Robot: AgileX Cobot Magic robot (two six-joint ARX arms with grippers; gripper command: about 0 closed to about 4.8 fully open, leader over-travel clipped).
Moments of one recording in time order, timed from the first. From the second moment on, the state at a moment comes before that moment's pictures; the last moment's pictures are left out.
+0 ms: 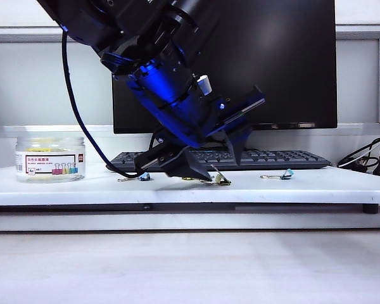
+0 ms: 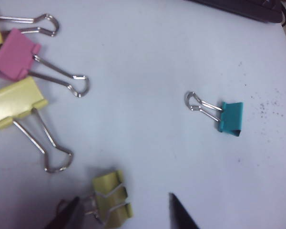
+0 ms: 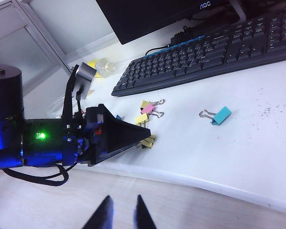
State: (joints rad) left arm -0.88 1.82 1.06 0.14 -0.24 -0.78; right arm 0.06 0.00 0.12 -0.17 -0.55 0.44
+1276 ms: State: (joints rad) left arm -0.88 1.82 1.07 0.18 -0.25 -0.76; right arm 0.06 0.00 0.12 -0.17 -0.55 0.44
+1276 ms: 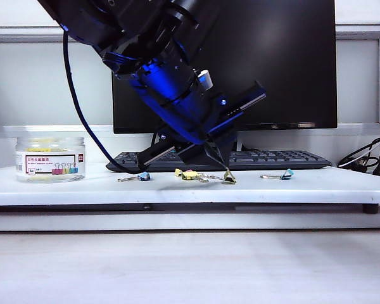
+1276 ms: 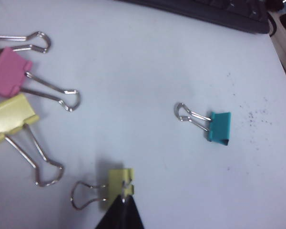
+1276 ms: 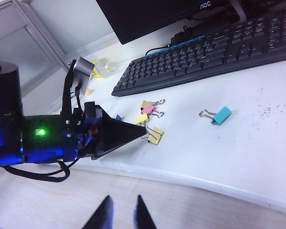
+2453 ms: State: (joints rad) left arm -0.63 1.47 1.20 -0.32 -0.27 -0.30; right arm 0.06 0.00 0.12 -0.17 -0.55 0.44
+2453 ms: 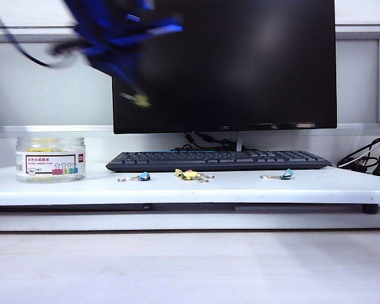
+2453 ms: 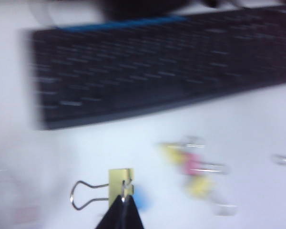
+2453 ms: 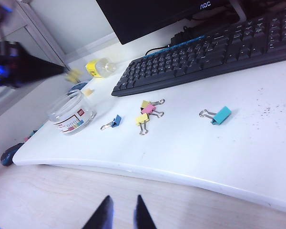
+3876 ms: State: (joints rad) left arm -0.36 1.49 1.18 -0.51 -0.20 -0.17; right arm 0.06 0.00 0.12 -0.17 -0.58 0.44
